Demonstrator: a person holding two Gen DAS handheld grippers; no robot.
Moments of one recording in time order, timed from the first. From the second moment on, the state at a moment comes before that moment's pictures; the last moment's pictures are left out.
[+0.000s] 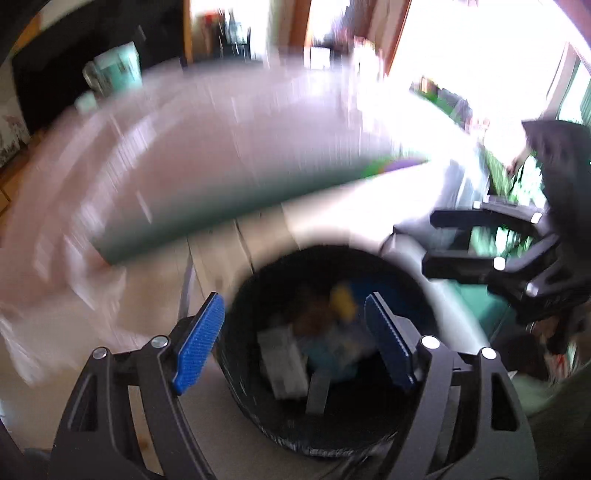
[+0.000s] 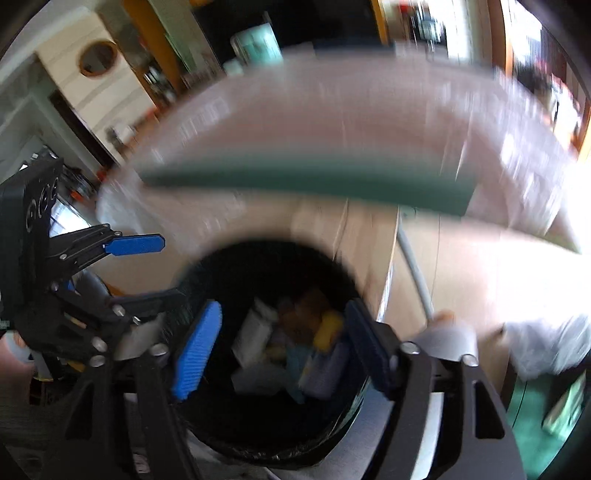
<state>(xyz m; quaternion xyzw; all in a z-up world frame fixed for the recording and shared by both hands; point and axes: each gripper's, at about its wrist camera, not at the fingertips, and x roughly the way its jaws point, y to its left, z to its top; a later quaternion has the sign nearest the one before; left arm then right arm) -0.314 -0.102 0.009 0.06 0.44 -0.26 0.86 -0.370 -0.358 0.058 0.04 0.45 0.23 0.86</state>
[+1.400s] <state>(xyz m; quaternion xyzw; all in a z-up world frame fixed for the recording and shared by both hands) -0.002 -0.046 -0.011 0.00 0.46 -0.02 0.89 -0.063 -0.460 0.031 0.01 0.47 -0.02 0.88</state>
